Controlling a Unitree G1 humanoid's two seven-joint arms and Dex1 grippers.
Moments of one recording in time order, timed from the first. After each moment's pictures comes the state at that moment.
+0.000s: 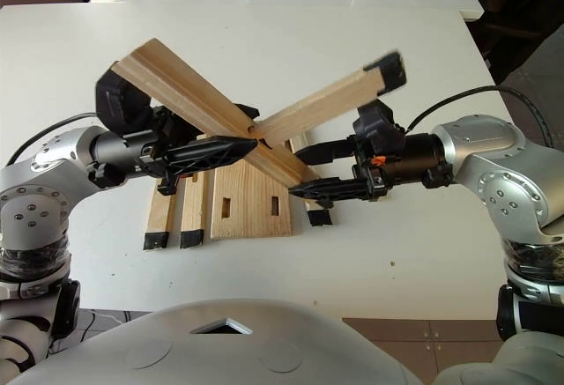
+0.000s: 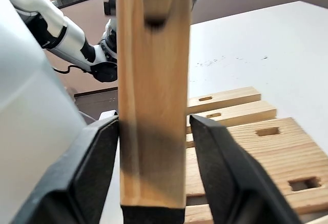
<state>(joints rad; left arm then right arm) -0.24 0.54 0.03 -0.58 -1.24 0.78 -0.74 -0.25 -0.91 -0.05 -0.49 0.97 0.83 1.17</state>
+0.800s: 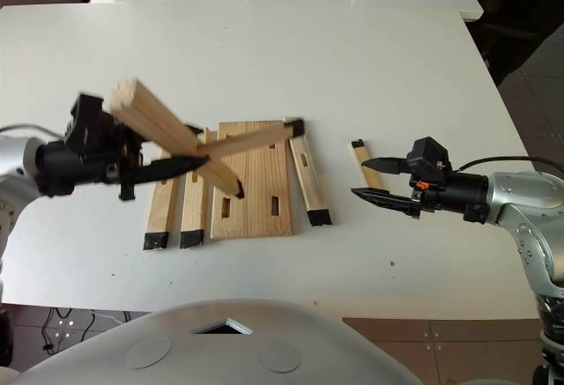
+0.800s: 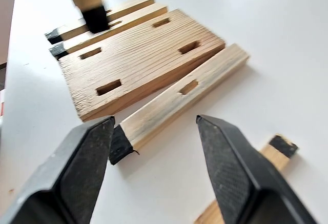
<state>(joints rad) 0.01 0.86 0.20 -0.63 -0.88 0.61 -1.04 0.24 -0.94 -0.27 -0.40 0.61 0.53 1.11</state>
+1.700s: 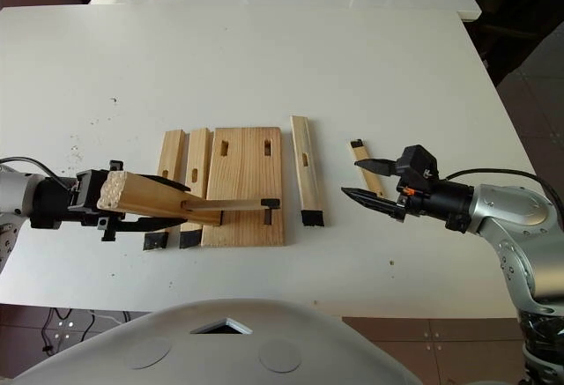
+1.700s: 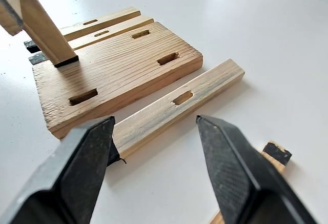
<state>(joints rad) 0.17 0.95 0.09 -0.46 -0.60 0.14 -1.33 0.29 -0.87 -0.24 -0.47 0.57 0.49 1.01</state>
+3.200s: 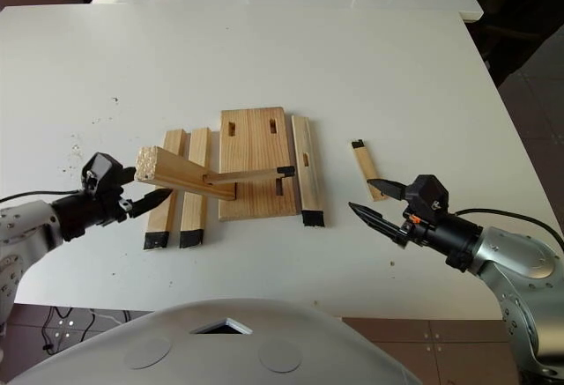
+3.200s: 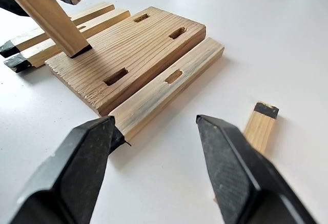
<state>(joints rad) 0.36 0.72 0.24 -0.72 -0.49 0.93 -0.57 0.56 -0.73 -0.36 -0.63 0.55 0.47 0.87</state>
